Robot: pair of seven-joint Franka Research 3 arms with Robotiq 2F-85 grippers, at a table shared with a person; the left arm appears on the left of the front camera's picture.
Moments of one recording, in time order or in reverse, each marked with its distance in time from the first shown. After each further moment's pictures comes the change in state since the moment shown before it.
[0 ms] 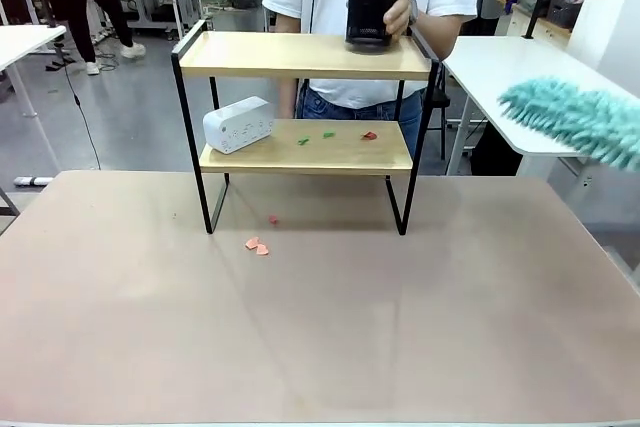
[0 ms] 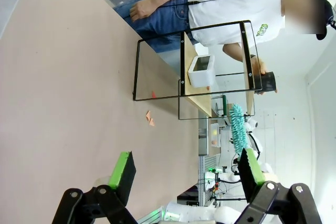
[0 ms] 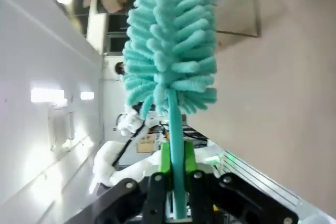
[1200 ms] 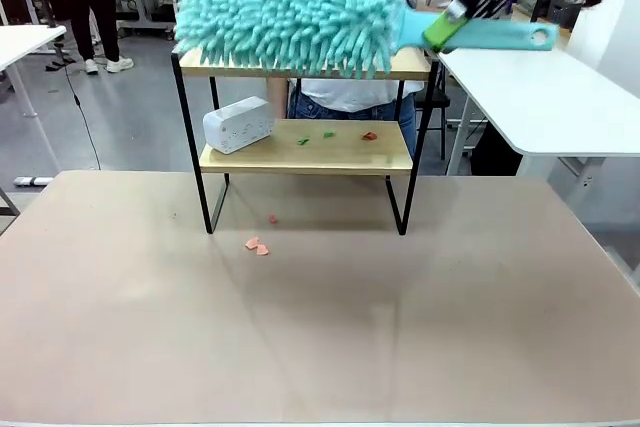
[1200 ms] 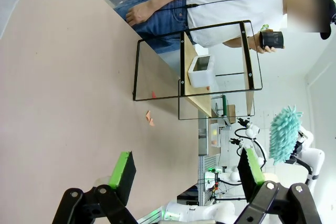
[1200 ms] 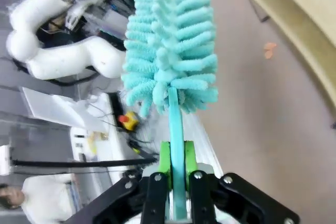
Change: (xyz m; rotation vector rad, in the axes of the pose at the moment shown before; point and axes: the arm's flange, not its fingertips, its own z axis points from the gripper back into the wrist) left arm 0.000 0.000 0.000 -0.001 0.000 0.000; right arm -0.002 0.319 -0.303 -0.226 0.718 0.814
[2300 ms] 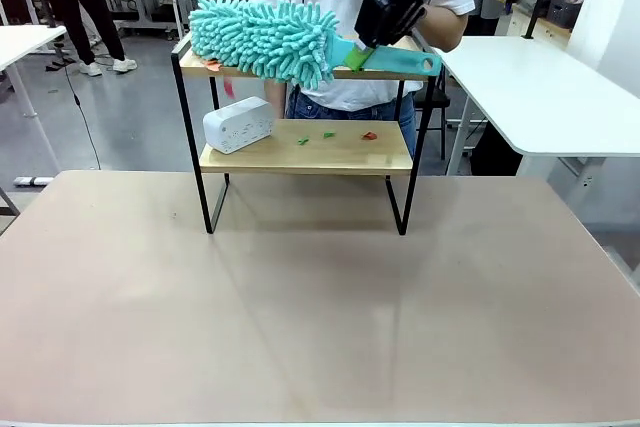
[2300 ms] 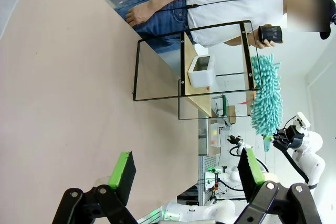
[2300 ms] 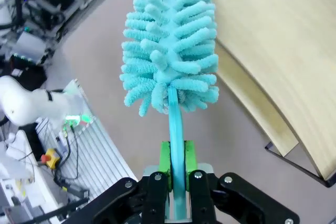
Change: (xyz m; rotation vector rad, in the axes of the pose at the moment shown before) left arm 0.000 0.000 0.000 0.000 0.000 0.000; right arm 0.076 -0.006 -0.095 -0.478 0.019 0.076
